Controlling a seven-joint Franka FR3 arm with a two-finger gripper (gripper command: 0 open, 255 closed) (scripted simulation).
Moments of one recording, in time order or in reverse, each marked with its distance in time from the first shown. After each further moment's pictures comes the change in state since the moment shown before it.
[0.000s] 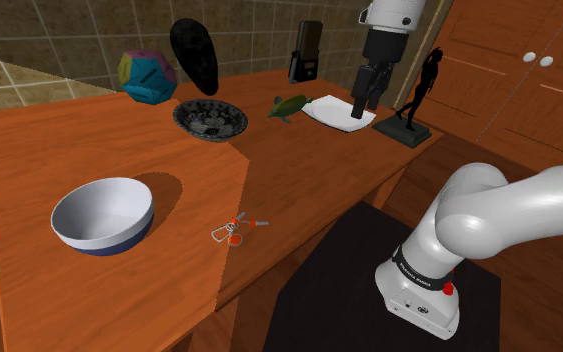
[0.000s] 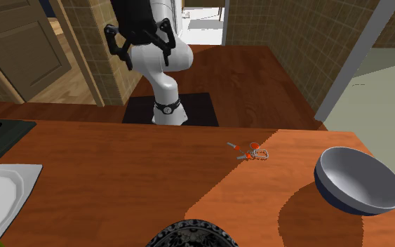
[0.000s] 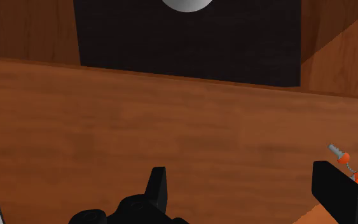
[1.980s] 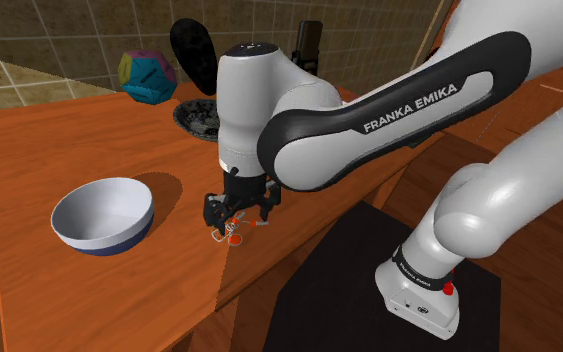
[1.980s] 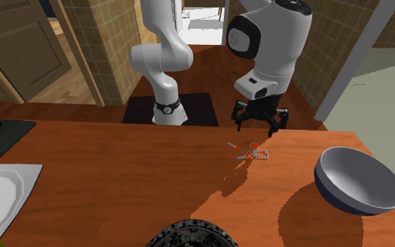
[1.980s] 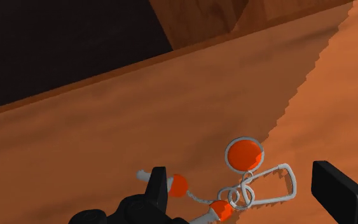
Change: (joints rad) arm -0.027 0.547 0.760 -0.045 0.200 0.712 0.959
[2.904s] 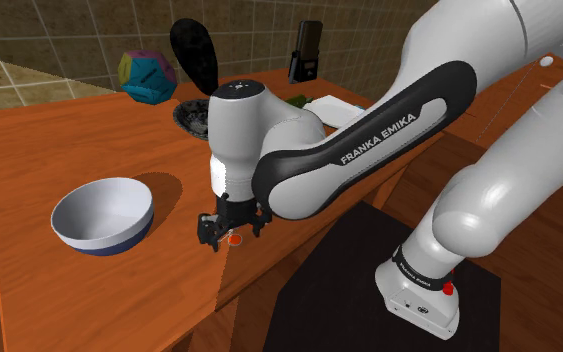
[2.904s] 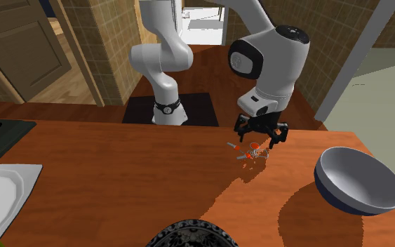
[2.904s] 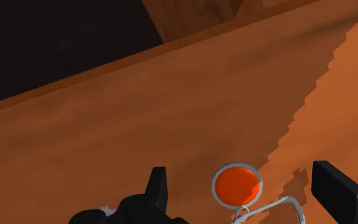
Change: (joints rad) arm -0.031 0.143 0.064 -0.018 -0.092 0.145 0.109
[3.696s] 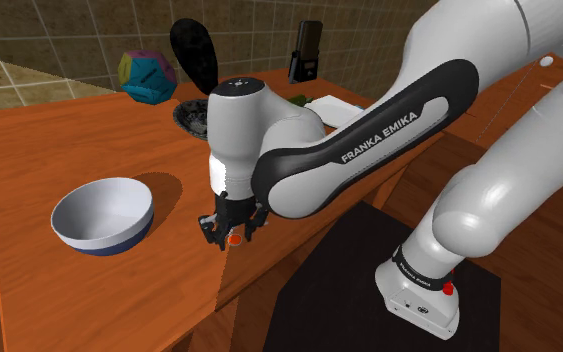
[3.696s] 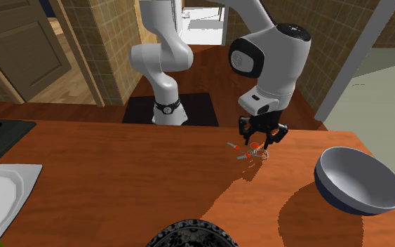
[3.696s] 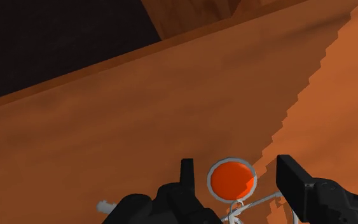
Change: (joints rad) arm 0.000 -0.005 0.000 0.006 -0.002 -0.002 0.000
